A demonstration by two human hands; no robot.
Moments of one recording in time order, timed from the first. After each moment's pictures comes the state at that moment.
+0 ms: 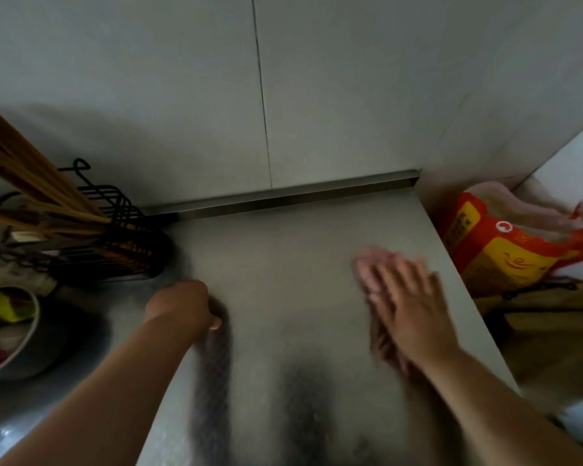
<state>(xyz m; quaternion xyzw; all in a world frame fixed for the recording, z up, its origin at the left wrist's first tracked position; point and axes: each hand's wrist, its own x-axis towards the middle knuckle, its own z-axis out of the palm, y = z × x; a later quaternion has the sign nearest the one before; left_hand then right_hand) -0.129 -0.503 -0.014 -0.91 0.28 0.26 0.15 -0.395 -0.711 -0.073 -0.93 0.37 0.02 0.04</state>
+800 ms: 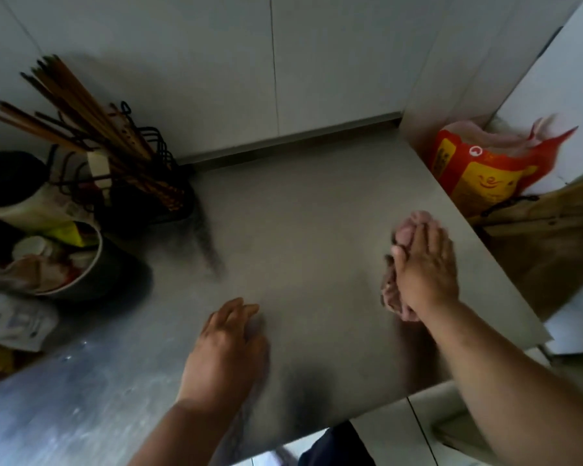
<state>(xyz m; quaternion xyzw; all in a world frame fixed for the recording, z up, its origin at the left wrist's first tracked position) -0.258 -0.342 -0.021 -0.88 0.39 0.17 -0.20 -0.426 -0.607 -0.070 -0.82 0.56 -0.04 0.09</state>
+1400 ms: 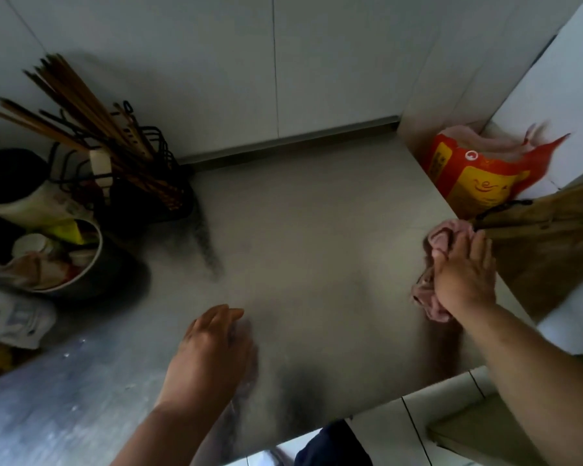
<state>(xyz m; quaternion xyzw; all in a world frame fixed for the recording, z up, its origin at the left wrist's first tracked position) -0.255 -0.332 -0.001 -0.90 0.34 0.19 -0.20 -0.477 -0.644 -0.074 -0.76 0.64 -0.02 0.10</state>
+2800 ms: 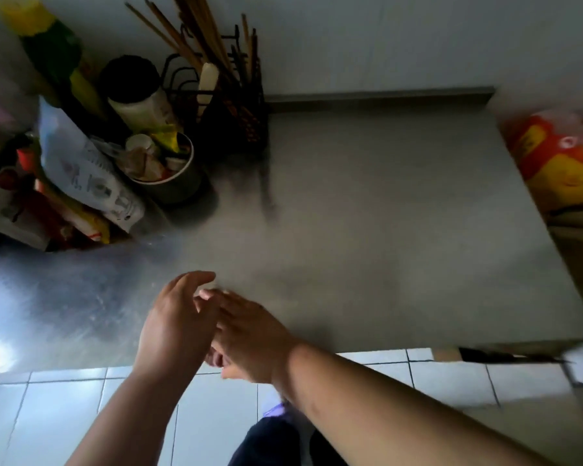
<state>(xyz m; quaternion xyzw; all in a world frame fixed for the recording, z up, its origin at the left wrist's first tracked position) -0.261 -0.216 0.013 -0.94 0.13 0.17 -0.28 -0.322 -0.307 -0.095 -0.97 -0.14 -0.05 0.21</state>
